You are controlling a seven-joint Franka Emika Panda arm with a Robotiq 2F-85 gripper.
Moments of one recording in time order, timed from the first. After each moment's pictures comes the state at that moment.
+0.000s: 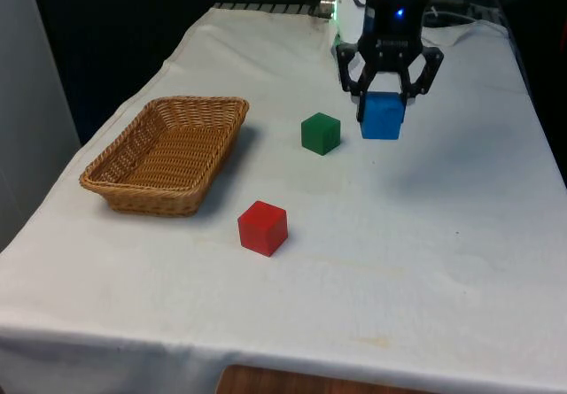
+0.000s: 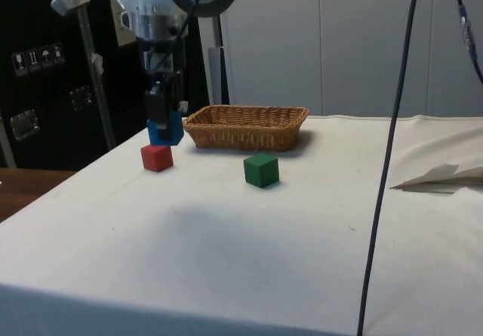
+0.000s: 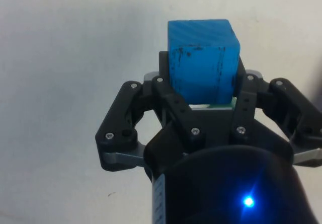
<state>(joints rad) 0.03 0.33 0.07 -2.03 -0.18 2.49 0.05</state>
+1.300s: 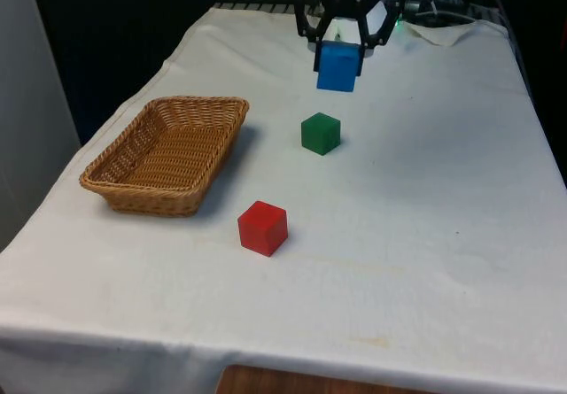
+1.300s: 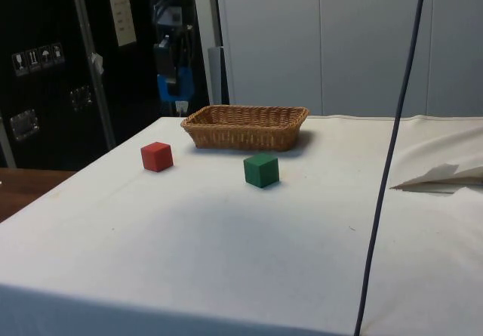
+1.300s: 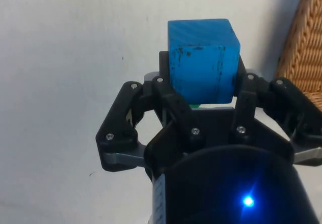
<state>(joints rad) 0.03 0.20 -0.02 -2.03 -0.18 2.38 0.04</state>
